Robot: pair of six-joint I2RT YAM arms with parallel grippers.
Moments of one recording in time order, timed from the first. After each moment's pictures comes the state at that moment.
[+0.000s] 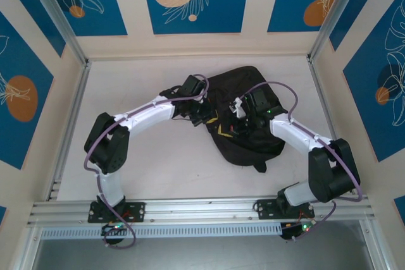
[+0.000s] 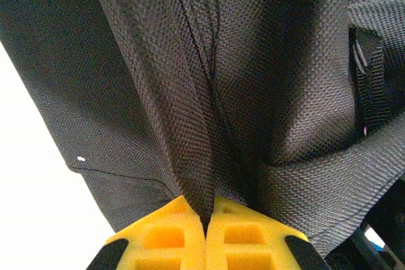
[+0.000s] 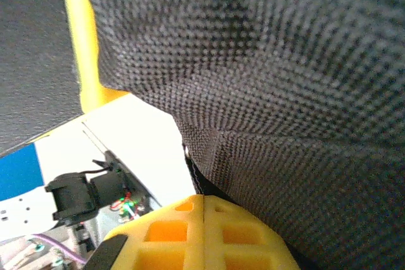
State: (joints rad) left arm -0.70 1.87 1.45 -0.52 0.44 -1.04; right arm 0.37 1.43 0.88 -0.48 -0.76 0.59
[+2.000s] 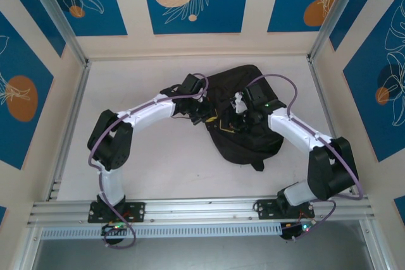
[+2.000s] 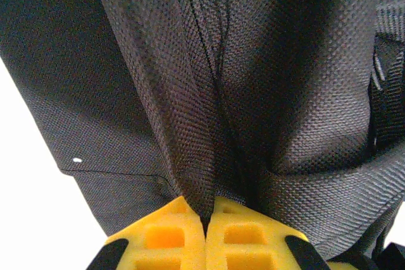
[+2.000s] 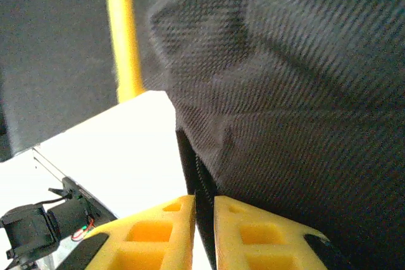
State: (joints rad) left arm -0.67 1.91 1.47 -0.50 0.48 -1.01; right arm 0.43 1.43 1.01 -0.65 -0.53 0.56
